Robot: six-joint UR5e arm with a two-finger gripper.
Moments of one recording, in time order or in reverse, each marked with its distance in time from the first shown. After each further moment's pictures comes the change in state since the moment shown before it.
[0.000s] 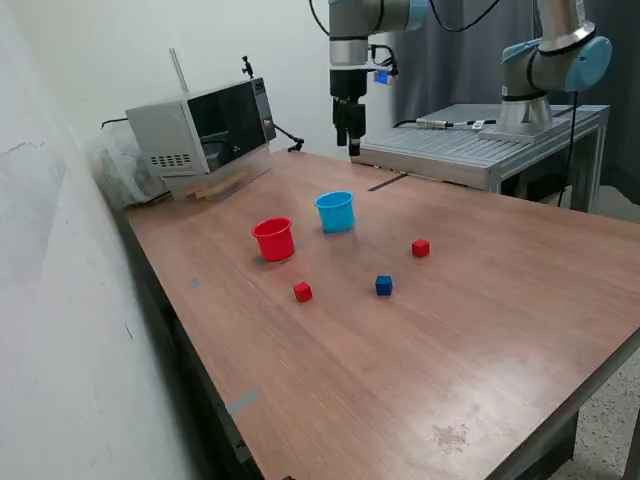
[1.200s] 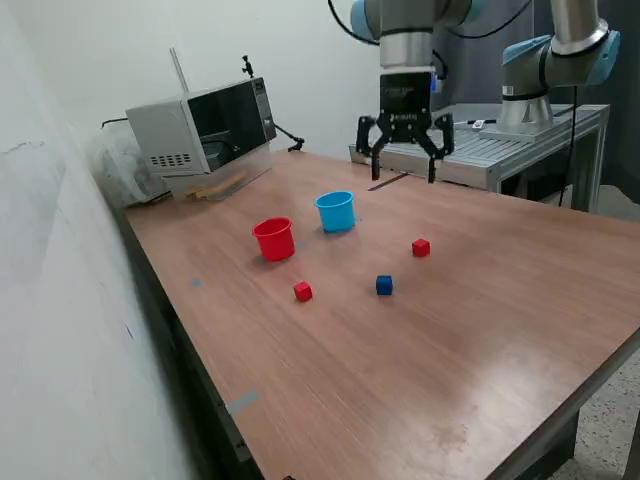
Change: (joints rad) arm 0.315 0.246 -0.305 0.072 0.029 -0.576
